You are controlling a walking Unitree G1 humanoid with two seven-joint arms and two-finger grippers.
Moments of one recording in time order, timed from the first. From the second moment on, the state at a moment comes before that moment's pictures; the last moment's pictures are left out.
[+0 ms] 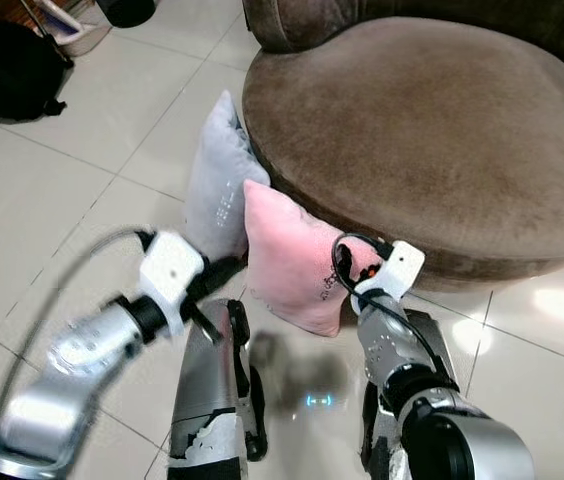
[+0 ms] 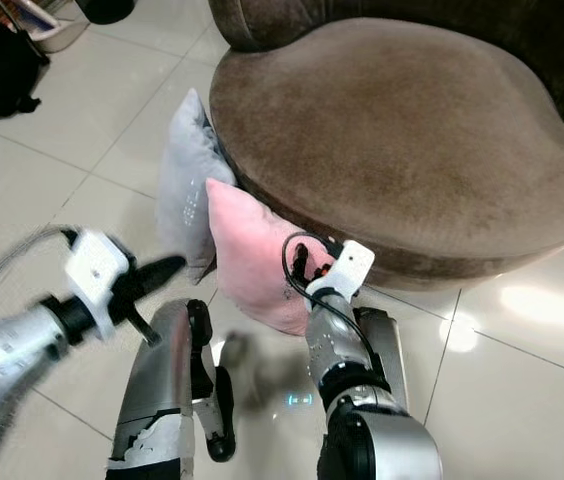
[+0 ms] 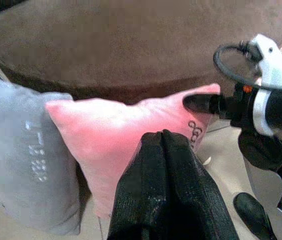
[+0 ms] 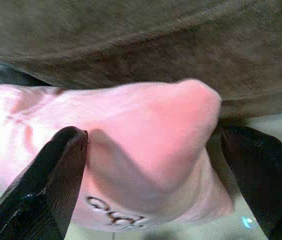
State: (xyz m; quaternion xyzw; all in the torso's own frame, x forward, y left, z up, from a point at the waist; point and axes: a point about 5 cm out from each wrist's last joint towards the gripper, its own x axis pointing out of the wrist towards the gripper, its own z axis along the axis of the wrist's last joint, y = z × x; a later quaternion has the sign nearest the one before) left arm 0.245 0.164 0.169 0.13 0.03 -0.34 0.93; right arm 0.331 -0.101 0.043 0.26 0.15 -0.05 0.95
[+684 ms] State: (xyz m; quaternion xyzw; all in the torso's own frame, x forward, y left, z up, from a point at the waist) left arm 0.253 0.081 0.119 0.08 0.06 -0.27 0.96; right arm 0.337 -0.094 0.050 0.26 0.14 -0.02 0.96
